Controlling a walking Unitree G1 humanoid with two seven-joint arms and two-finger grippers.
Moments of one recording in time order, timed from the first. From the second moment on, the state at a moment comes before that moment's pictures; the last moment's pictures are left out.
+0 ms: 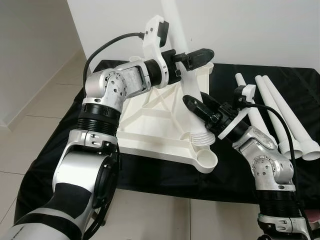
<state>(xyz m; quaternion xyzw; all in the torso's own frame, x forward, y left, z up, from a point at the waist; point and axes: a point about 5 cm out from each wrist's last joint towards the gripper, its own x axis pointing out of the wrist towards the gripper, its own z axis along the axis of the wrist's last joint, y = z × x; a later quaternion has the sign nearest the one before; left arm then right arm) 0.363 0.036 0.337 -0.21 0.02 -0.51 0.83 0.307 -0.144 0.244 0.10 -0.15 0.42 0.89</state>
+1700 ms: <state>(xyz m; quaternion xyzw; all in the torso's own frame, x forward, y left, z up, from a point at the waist) 0.343 0.027 0.348 -0.02 -0.10 -0.49 0.86 0.315 -0.146 0.259 0.01 -0.08 0.42 0.90</state>
